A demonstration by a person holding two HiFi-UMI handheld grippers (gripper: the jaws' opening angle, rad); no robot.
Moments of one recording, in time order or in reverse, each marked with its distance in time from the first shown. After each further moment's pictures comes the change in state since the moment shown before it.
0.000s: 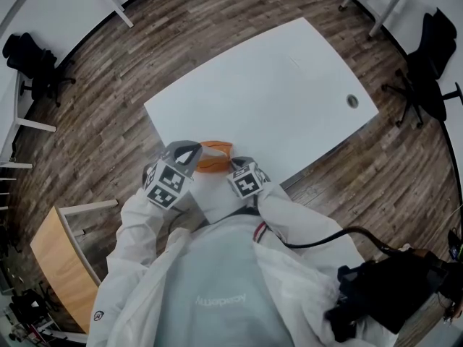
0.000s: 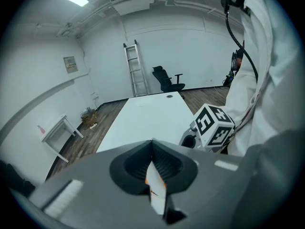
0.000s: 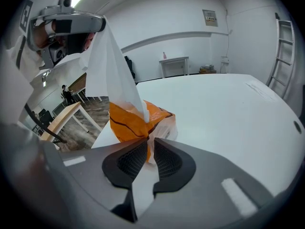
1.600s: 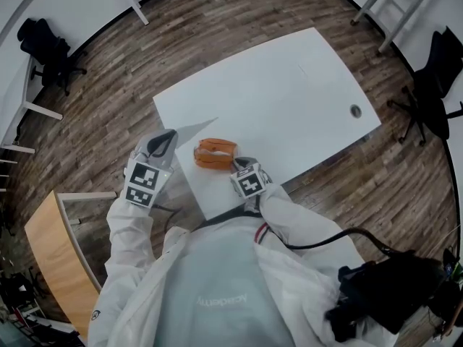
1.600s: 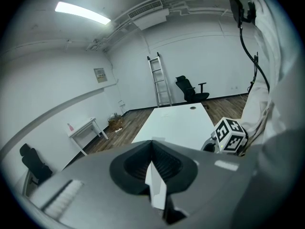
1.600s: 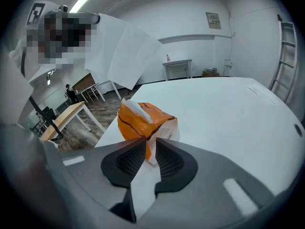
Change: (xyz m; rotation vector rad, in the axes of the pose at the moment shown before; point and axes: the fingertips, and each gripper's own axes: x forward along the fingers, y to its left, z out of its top) left arm -0.085 0.061 0.009 -0.103 -0.121 0.301; right arm -0.002 0.007 0.004 -0.042 -0.031 0.019
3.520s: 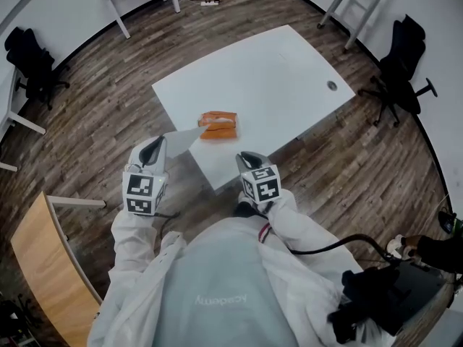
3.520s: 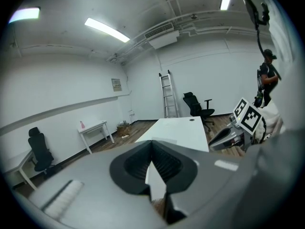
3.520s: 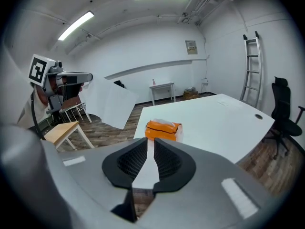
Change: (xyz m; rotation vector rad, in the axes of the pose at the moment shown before) left arm -0.097 -0.030 -0.042 -0.140 -0.179 0.107; right arm -0.132 0.048 -0.001 0.116 -0.278 -0.195
